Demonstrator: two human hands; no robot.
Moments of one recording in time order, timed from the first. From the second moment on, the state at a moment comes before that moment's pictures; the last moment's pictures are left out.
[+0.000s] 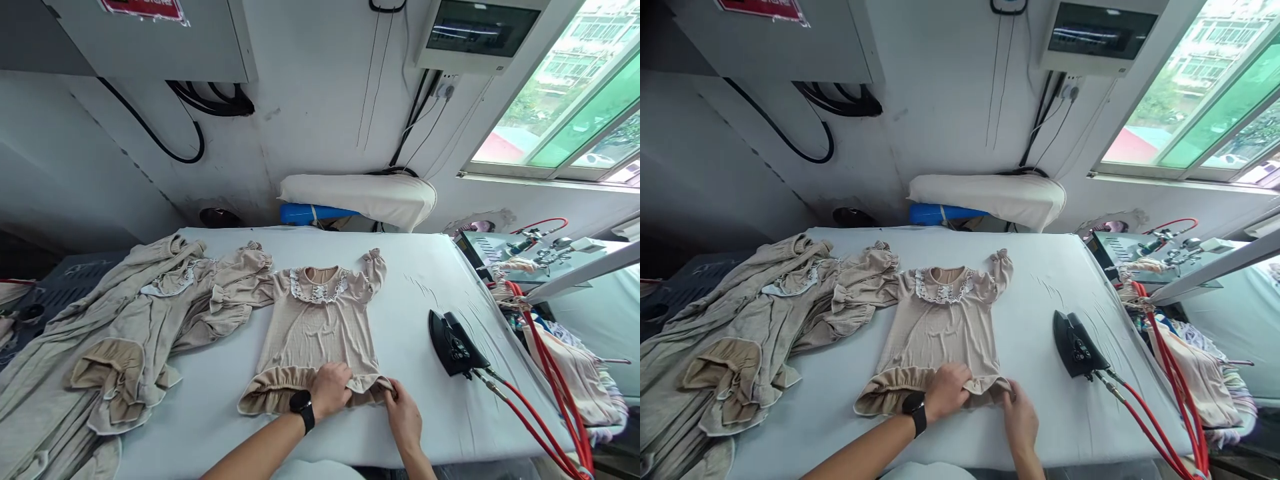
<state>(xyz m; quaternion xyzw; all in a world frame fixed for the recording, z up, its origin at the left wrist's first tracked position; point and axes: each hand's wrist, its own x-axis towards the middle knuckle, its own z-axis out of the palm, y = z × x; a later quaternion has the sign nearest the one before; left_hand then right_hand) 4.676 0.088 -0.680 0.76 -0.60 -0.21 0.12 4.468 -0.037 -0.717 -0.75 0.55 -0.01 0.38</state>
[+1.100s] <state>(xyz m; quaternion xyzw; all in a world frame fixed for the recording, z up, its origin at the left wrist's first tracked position) 4.612 0.032 -0.705 0.72 -0.65 -0.21 0.12 4.465 -0.039 -0.740 -0.89 0.40 -0.12 0.19</state>
